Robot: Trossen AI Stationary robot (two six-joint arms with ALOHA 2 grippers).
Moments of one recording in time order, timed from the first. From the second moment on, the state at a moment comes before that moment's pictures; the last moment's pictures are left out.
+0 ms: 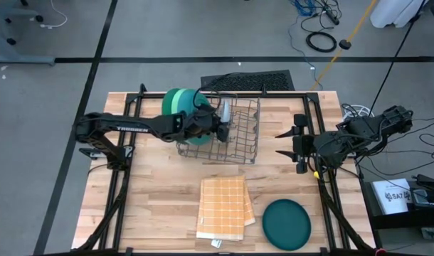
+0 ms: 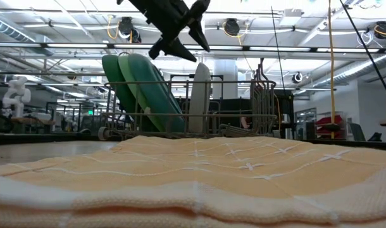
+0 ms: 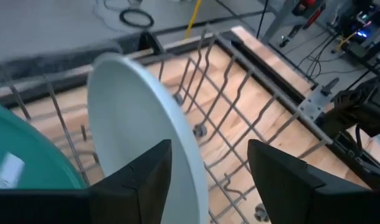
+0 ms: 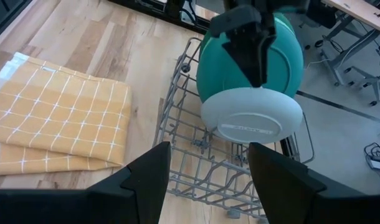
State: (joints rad) left arm 0.10 1.58 1.23 -0.19 -0.40 -0.66; right arm 0.41 0.93 1.17 -0.87 0.52 -0.04
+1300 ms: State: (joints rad) left arm 0.06 1.61 1.23 -0.23 -0.54 -0.18; right arm 0.41 0.93 1.17 -0.80 0.52 0.00
